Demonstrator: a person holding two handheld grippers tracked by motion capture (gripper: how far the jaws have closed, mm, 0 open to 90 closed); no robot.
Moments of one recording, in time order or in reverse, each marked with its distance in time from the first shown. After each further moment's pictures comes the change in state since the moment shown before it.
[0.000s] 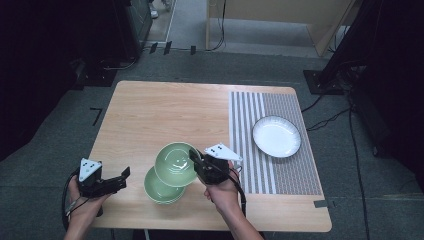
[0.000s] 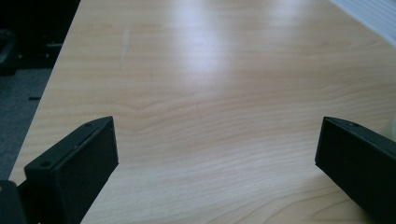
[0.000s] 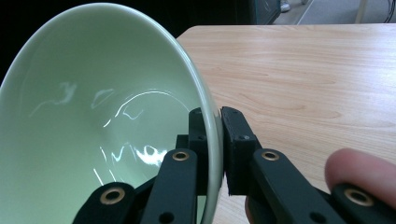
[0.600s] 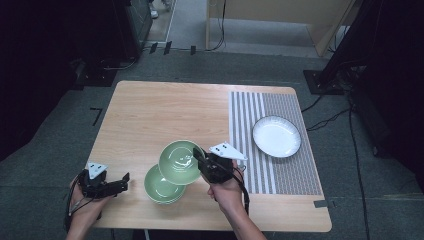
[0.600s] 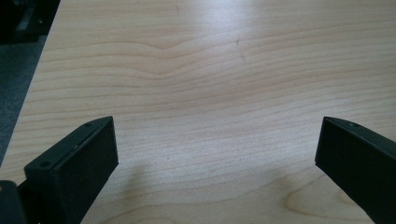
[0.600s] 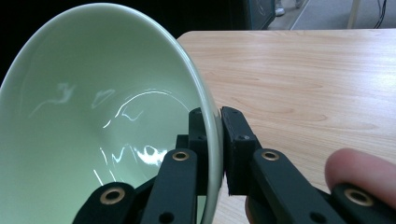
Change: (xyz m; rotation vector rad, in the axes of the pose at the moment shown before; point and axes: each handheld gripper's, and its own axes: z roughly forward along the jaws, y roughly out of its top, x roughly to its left) left arm 0.009 -0.021 0.023 0.135 0.068 0.030; right arm -0.007 0.004 -0.007 -0.017 -0.013 0.009
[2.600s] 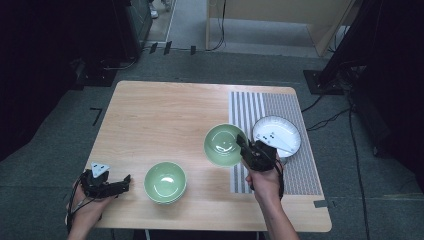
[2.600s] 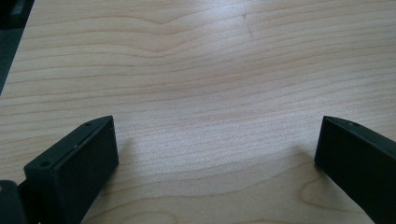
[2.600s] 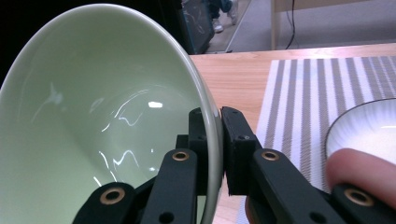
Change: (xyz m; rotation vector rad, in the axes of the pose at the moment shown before) left arm 0.001 -0.003 0.008 0.056 0.002 0.002; right arm -0.089 0.024 -0.050 -0.076 -0.203 0.071
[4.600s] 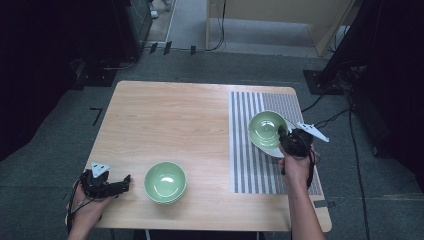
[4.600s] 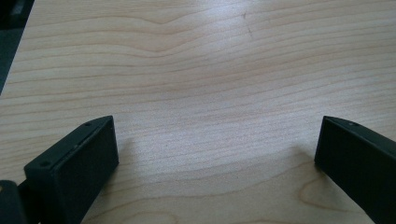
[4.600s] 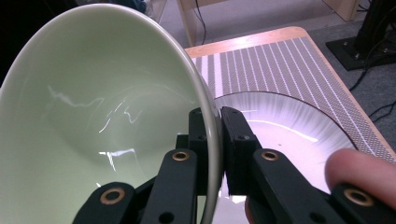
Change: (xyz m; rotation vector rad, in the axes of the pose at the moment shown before) left arm 0.000 0.000 0.000 0.000 0.000 0.001; right arm -0.121 0.012 0.012 -0.003 -0.301 0.137
